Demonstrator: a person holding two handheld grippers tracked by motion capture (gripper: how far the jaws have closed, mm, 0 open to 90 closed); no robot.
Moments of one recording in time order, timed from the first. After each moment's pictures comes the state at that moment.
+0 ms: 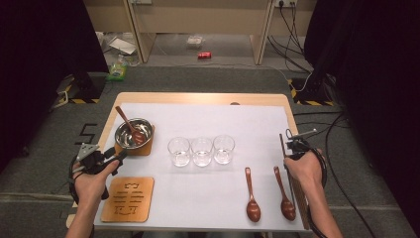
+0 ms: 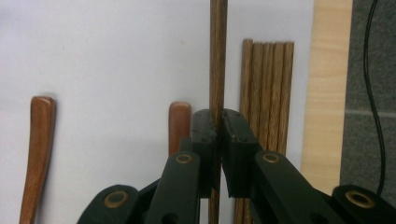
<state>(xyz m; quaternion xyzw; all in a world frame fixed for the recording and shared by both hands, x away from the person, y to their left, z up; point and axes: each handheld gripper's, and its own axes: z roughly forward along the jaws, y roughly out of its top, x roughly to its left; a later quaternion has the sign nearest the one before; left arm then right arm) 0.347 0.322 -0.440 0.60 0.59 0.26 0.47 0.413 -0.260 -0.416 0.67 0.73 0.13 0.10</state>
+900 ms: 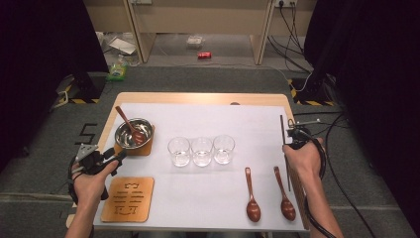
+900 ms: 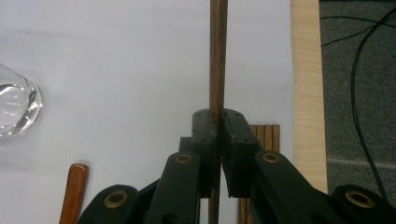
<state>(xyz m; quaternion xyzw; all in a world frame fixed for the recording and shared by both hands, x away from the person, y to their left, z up) 0.346 0.323 -0.441 0.60 0.60 0.26 0.47 0.426 -0.252 -0.388 0.65 0.71 0.21 0.17</state>
